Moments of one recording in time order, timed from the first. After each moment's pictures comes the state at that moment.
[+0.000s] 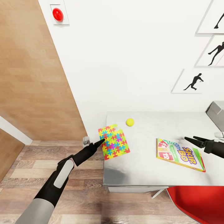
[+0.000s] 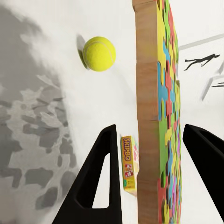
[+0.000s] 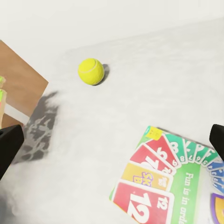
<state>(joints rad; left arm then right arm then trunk) -0.57 0.01 -0.13 -1.05 0.91 0.49 -0.58 -0.28 -0.69 -0.35 -1.61 -0.78 0.76 0.66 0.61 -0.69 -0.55</state>
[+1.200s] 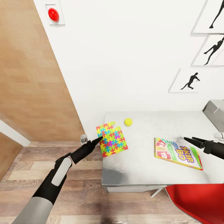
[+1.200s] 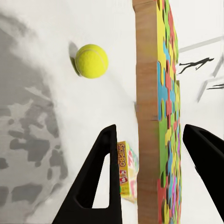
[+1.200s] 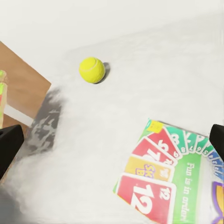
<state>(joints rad) -0.58 0.02 -0.10 -1.07 0.93 0.52 -0.57 -0.28 -0.68 -0.35 -1.61 -0.81 0.78 0.66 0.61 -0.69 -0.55</state>
